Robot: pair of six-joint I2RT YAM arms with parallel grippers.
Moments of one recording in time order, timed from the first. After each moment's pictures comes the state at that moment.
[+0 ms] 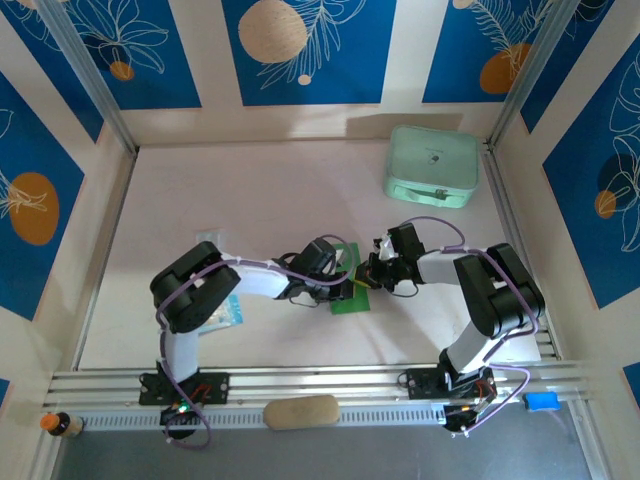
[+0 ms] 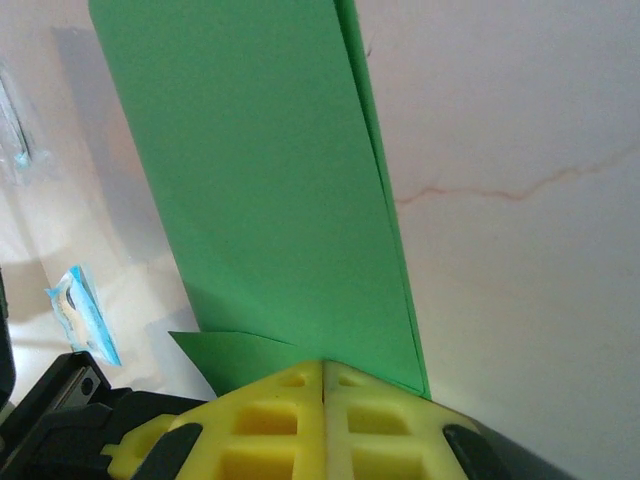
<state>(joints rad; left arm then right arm) -0.90 1.92 0.95 0.13 0.42 -0.89 0.33 1.64 0.61 -0.02 -0.64 0.73</state>
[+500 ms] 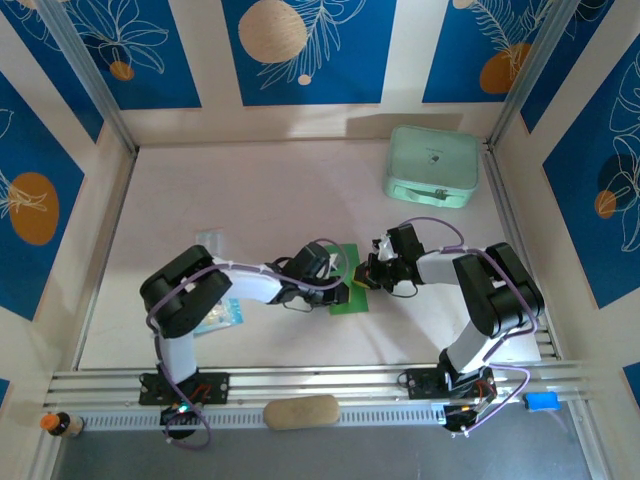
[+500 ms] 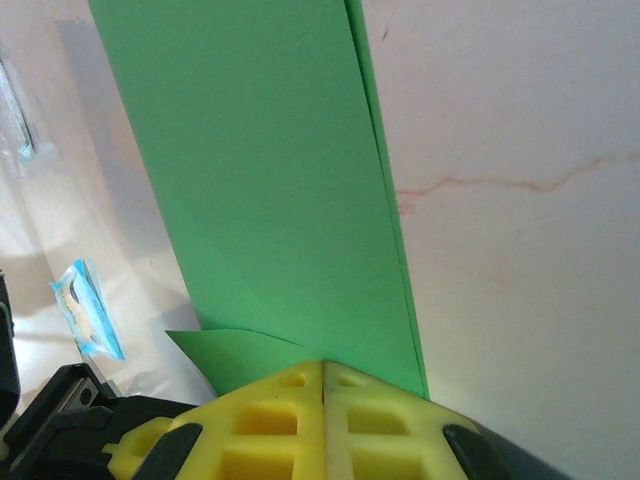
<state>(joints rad) -0.90 1.85 0.86 0.14 0.43 -0.90 0.33 1.65 0.61 -0.01 -0.65 0.73</state>
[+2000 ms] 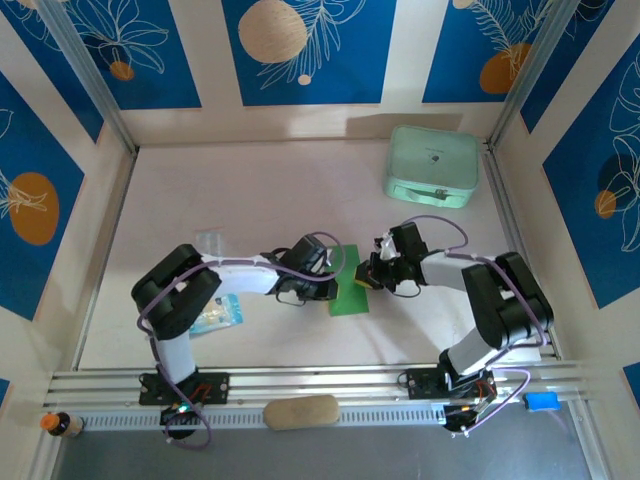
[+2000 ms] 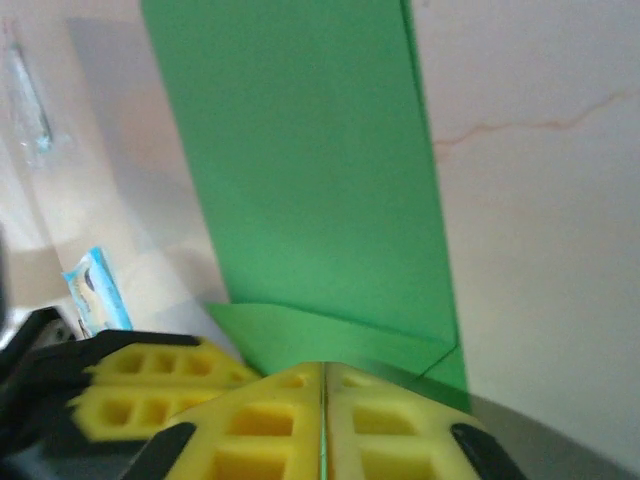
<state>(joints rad) -0.85 1.81 0.93 -0.10 0.35 -0.75 0.33 1.54 0.61 -0.10 -0.65 0.74</state>
